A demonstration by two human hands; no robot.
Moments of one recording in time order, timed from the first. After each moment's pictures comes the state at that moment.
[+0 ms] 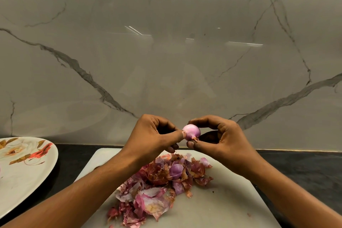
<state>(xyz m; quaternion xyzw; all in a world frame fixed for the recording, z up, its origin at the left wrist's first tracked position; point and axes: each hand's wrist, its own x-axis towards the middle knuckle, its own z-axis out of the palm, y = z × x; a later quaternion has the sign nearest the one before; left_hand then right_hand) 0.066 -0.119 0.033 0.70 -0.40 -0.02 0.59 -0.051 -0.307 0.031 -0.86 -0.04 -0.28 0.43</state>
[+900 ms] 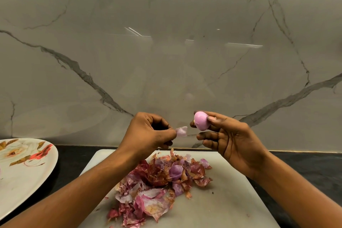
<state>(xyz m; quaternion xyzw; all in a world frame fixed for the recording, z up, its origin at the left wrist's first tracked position) 0.067 -0.113 0.041 0.69 -0.37 -0.03 0.62 -0.060 -0.304 0.053 -0.59 0.01 -0.16 0.79</state>
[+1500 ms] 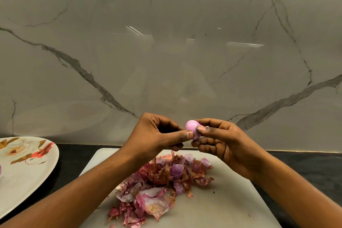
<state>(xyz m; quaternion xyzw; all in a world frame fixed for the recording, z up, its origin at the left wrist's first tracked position) 0.061 -0.115 0.040 0.65 -0.42 -0.08 0.63 -0.057 -0.301 0.050 -0.66 0.03 -0.11 0.75</state>
